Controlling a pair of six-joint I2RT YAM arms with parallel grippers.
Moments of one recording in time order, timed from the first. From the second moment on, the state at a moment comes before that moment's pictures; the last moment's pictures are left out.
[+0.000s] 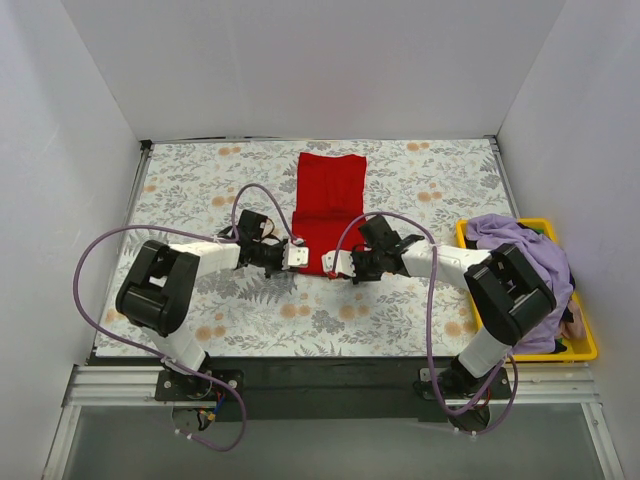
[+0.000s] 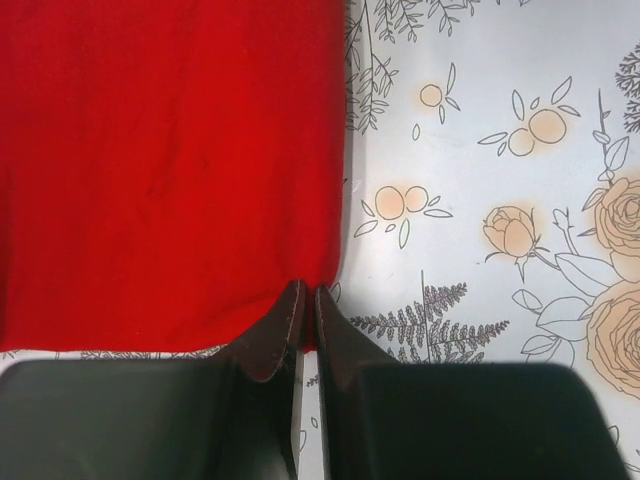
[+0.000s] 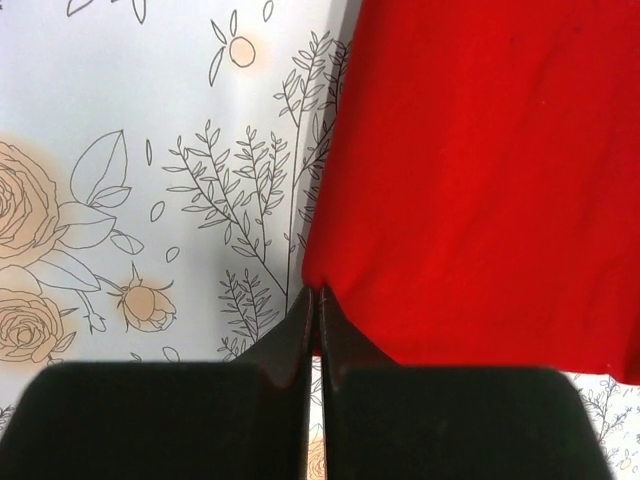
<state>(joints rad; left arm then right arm) -0.39 1.70 0.80 -0.11 0.77 1.14 0.67 1.64 0.87 -0.27 -0.37 -1.07</state>
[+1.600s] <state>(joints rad) -0.37 1.44 1.18 -0.68 0.93 0.87 0.56 1.43 1.25 -0.88 -0.50 -1.12</state>
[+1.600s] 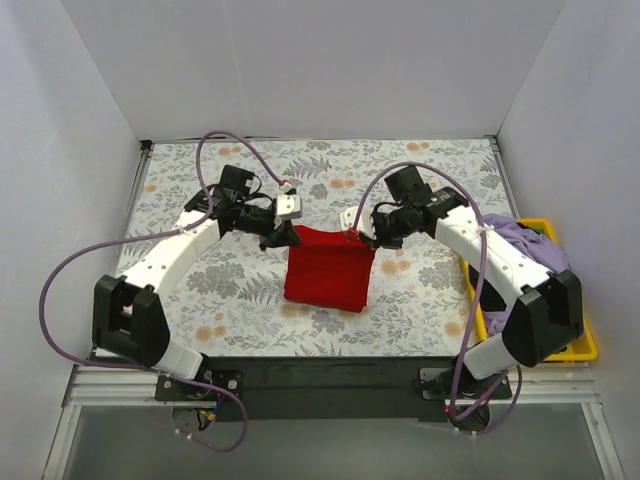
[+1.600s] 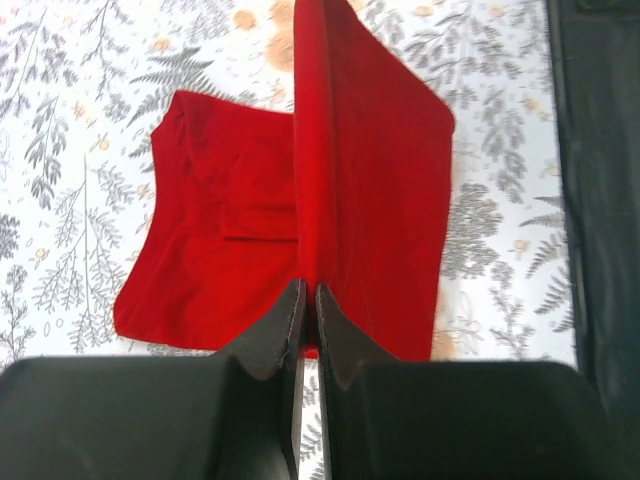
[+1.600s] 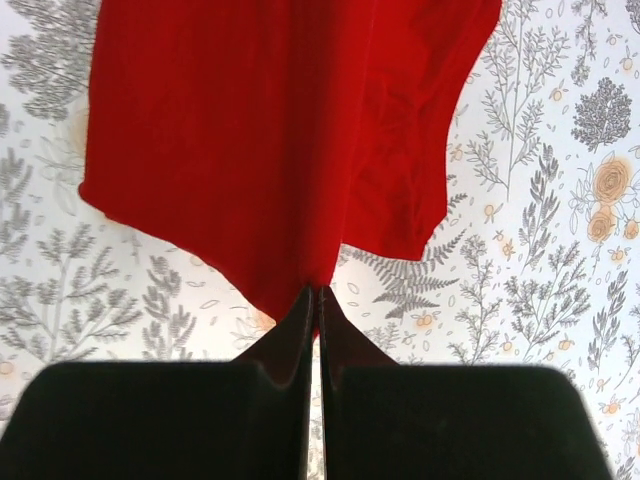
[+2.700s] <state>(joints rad) -0.26 2.02 1.39 -0.37 0.90 0.83 0.40 2.11 1.66 -0.79 -0.55 -1.23</state>
